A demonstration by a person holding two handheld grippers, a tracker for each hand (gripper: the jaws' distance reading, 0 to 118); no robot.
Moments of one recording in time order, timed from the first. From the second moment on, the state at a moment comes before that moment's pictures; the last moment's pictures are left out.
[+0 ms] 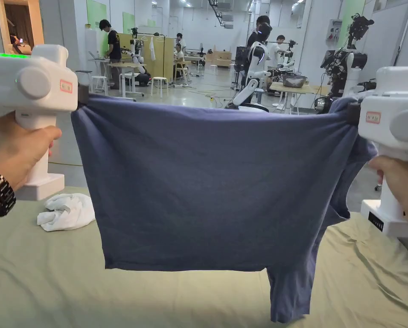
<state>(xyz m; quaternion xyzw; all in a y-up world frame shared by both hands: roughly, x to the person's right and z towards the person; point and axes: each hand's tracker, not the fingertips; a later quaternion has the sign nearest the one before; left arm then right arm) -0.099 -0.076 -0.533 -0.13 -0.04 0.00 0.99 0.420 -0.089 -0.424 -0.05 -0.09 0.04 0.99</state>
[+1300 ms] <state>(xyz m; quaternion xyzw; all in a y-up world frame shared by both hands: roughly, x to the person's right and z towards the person) -0.143 -0.466 -0.197 -0.44 -0.07 0.02 0.90 0.390 -0.442 -0.087 -0.40 -0.11 0.02 0.91</state>
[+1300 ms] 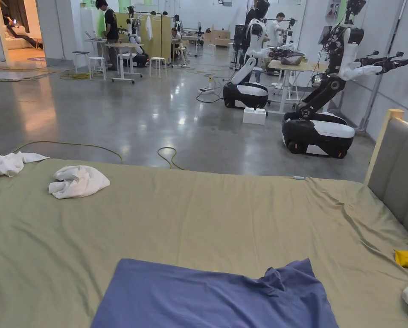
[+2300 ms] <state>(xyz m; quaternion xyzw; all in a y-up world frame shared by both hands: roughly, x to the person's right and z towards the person) -0.070 -0.399 -0.228 -0.22 -0.06 0.01 0.97 0.339 -0.393 -0.148 -0.13 -0.11 -0.02 0.98</state>
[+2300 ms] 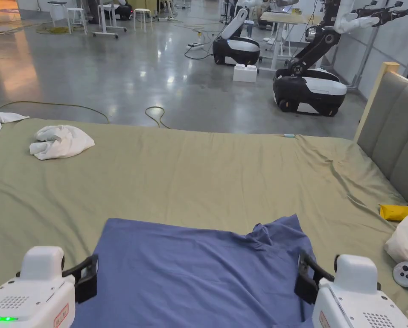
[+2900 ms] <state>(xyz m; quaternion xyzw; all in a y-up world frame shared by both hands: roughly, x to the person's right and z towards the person) -0.077 -0.417 -0.317 -0.30 -0.07 0.03 0.95 0.322 -0.399 -0.185 -0.14 -0.08 -0.01 0.99</state>
